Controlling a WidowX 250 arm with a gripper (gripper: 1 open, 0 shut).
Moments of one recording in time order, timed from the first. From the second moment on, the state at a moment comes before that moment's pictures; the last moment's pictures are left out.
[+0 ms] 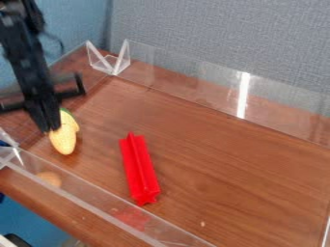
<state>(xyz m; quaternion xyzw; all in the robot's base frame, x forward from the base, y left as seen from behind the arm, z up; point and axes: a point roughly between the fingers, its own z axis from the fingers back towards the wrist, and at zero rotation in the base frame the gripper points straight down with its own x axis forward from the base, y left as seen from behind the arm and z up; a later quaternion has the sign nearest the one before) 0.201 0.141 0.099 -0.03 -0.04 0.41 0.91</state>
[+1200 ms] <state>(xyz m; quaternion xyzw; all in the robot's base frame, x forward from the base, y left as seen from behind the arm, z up) 0.198 0.149 0.044 -0.04 -0.05 0.32 0.94</state>
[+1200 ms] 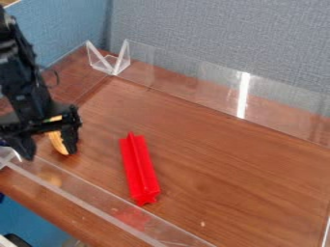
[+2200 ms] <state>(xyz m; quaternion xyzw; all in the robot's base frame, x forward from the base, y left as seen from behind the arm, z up) 0.198 0.118 0.056 -0.04 -0.06 0.35 0.93</state>
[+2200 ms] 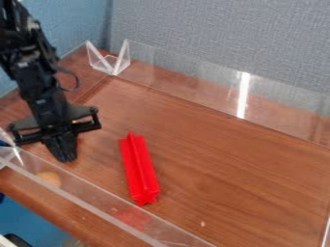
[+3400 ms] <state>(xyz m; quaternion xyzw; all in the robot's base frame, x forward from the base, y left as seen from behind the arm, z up) 0.203 0.054 0.066 -0.07 -0.09 0.16 0.98</state>
